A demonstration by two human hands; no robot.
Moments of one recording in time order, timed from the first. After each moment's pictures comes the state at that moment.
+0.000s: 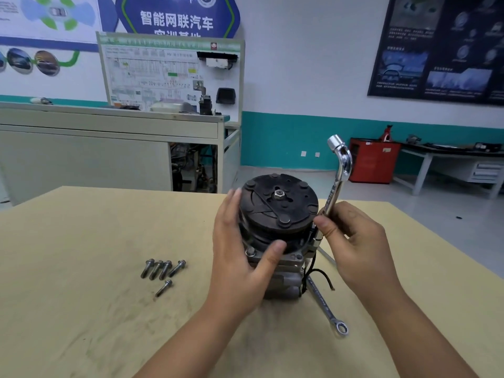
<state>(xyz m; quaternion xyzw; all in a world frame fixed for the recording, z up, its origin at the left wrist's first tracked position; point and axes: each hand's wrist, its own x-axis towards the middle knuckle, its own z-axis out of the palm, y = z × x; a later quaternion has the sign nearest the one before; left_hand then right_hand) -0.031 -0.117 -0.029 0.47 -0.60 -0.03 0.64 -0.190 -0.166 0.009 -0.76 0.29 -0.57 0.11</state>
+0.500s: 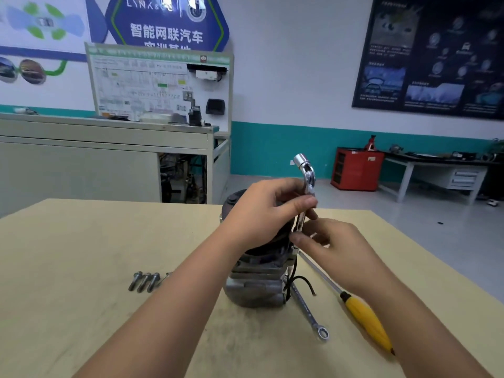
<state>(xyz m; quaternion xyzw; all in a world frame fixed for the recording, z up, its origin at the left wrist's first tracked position) -0.049 -0.136 0.079 0.39 -0.77 -0.18 0.48 -0.204 -0.153 0.040 -0.83 0.41 -0.38 0.10</state>
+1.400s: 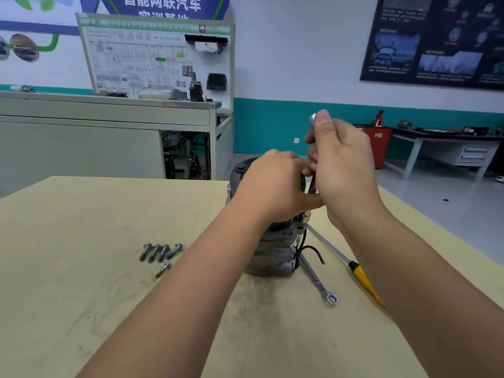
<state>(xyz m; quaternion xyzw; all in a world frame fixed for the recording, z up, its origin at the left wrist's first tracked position) -0.055 -0.151 0.069 0.48 -0.81 0.12 0.32 -0.147 -0.145 0.087 -0.63 0.37 -0.64 0.23</state>
